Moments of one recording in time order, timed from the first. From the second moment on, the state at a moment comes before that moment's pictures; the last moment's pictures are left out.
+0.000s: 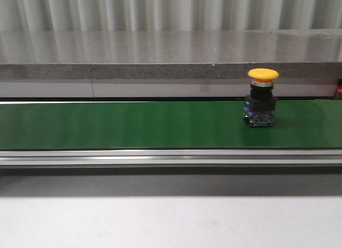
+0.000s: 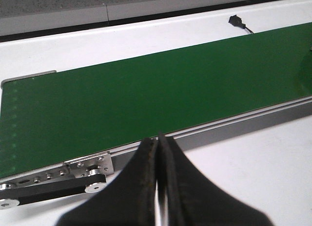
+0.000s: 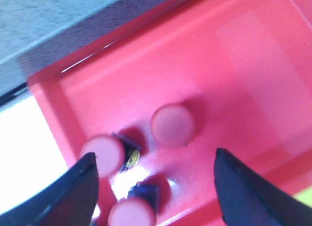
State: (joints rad) left arm -0.26 0.51 -0.59 -0.14 0.69 0.10; right arm -0.50 1.86 -1.63 0.12 0.80 0.10
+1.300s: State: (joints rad) left arm -0.26 0.51 -0.59 -0.14 0.69 0.10; right arm 0.07 1.43 -1.23 0.12 0.98 0.04
